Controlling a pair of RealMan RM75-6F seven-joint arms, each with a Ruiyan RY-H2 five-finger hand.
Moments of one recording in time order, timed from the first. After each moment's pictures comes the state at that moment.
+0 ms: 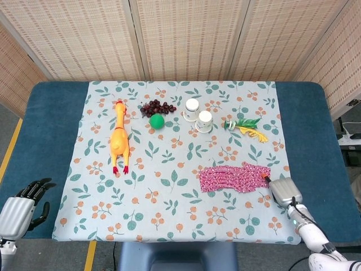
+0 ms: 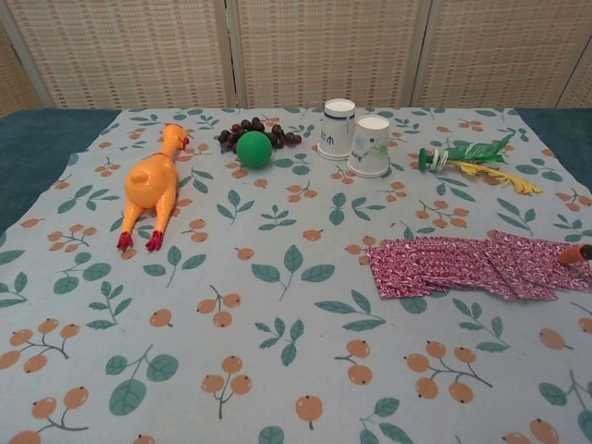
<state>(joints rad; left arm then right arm) -0.10 -1.10 0.03 -1.59 1.65 1.51 -0.02 0.43 -1.30 -0.02 -1.48 -1.09 0.90 -0.57</state>
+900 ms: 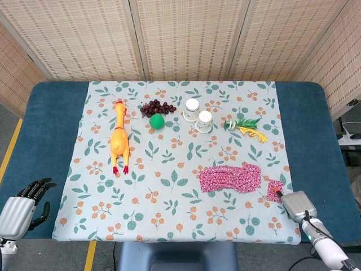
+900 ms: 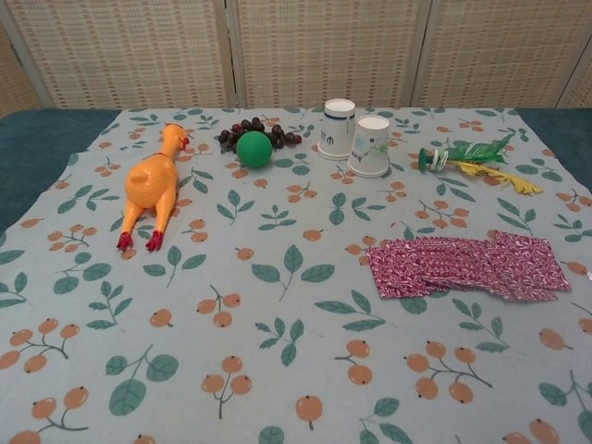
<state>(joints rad) -0.10 -1.10 0.03 -1.59 1.65 1.51 -0.02 0.40 -1.16 -0.14 -1.63 -1.08 0.91 -0.61</state>
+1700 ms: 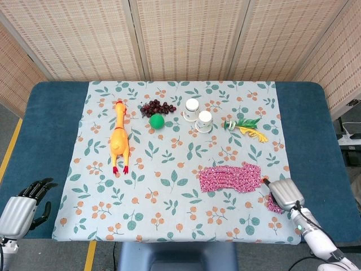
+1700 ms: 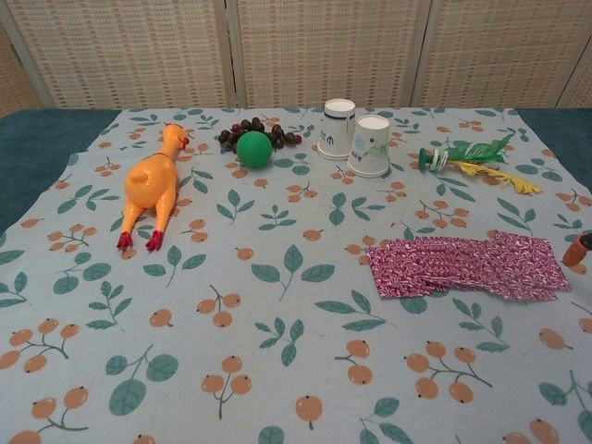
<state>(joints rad) -0.10 -1.10 0.03 -1.59 1.65 1.50 -0.01 0.41 -1.24 -0.05 -1.55 -1.25 0.99 -0.42</state>
